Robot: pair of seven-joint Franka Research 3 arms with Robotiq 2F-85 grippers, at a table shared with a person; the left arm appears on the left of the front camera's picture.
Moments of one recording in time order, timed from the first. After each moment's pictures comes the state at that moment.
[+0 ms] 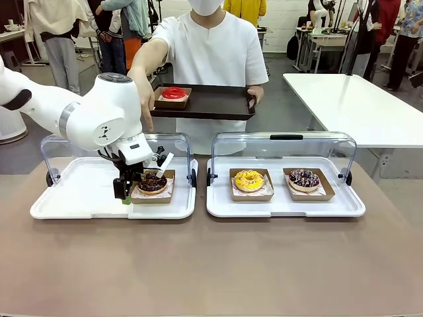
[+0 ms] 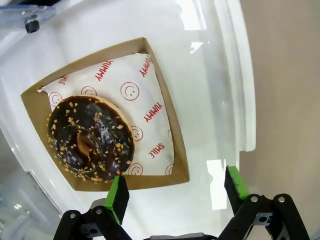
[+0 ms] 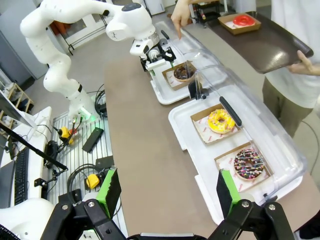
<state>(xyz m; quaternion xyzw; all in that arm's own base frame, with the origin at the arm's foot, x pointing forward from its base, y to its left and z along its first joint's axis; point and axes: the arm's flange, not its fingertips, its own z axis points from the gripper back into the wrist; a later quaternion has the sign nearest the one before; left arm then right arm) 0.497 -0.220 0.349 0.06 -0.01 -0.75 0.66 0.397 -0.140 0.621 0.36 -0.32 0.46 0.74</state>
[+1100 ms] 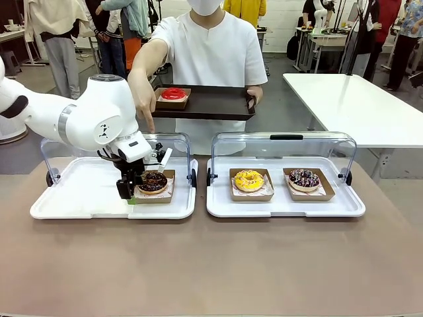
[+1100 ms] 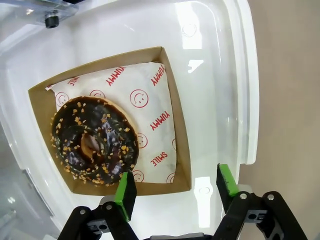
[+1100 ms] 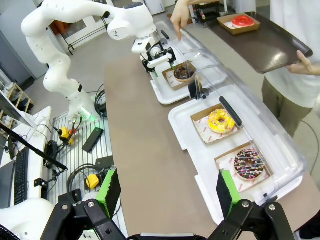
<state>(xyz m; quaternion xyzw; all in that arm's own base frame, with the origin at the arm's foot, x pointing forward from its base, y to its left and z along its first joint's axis) 0.501 -0.214 0.350 0.03 -0.04 -0.73 0.69 0.397 -0.140 0.621 0.36 -0.32 0.46 0.74</state>
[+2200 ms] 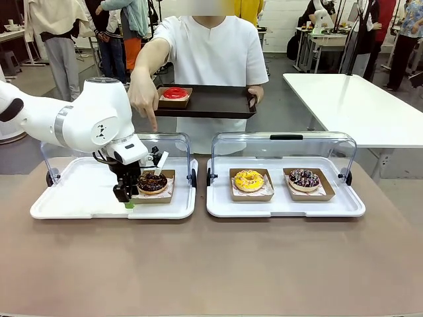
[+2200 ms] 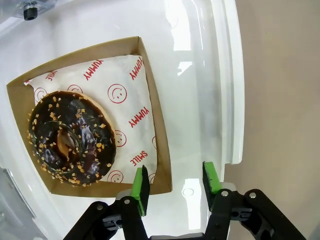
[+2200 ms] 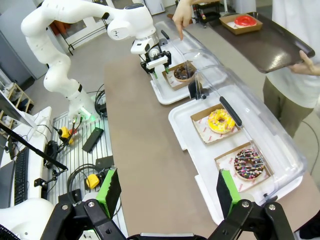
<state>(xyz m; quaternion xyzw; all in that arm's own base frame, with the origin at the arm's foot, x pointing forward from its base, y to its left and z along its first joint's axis) 0.495 -0.205 0.340 0.01 -0.02 -0.72 0.69 0.397 -0.140 0.621 0.36 -0.32 0.46 0.74</state>
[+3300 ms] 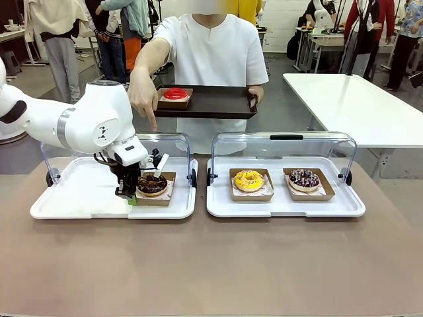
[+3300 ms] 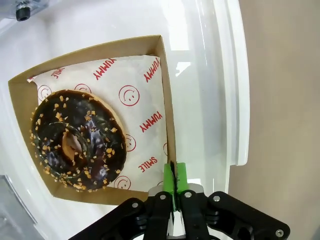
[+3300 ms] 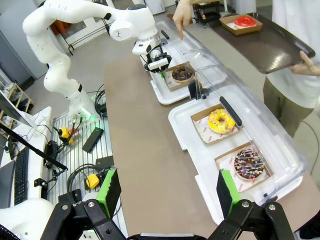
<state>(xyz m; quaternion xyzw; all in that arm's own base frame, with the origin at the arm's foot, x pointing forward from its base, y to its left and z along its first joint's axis) 0.500 -0.204 0.333 0.00 -0.01 -0.73 0.69 0.397 -0.140 0.621 0.36 -0.32 0.46 0.74</state>
